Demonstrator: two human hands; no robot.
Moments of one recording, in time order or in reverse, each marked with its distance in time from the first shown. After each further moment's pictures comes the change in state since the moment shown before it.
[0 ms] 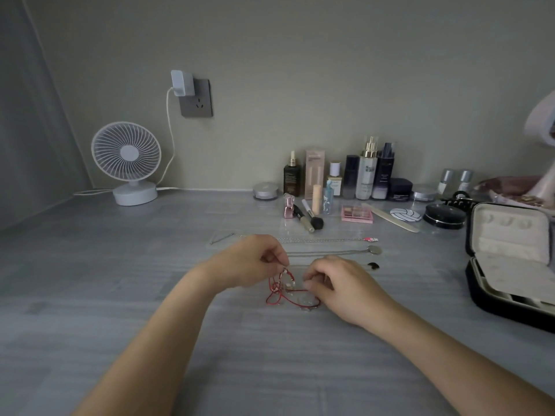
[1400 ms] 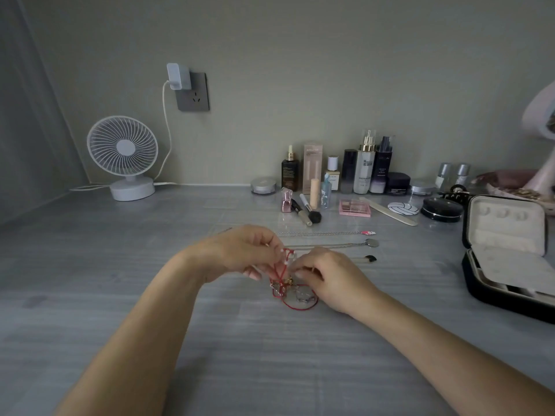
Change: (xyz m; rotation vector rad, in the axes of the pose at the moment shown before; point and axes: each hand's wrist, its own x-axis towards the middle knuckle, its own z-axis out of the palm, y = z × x) left_hand -0.014 0.015 -0.015 -0.272 -0.200 -0.143; right_hand 0.007 0.000 0.010 0.031 -0.067 -0.014
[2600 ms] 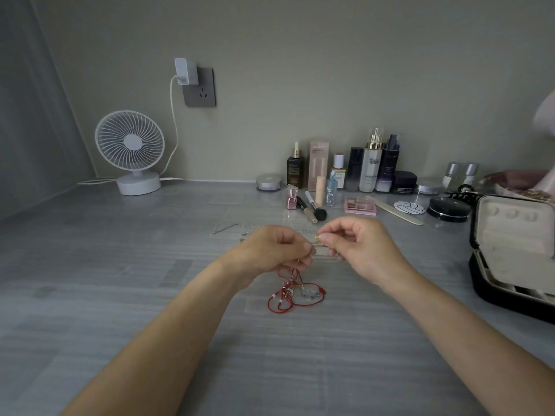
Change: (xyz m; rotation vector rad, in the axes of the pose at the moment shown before) left_hand 0.020 -0.006 0.030 -0.242 0.131 0.079; right_hand 0.001 -0.012 -0.040 0.518 0.227 0.116
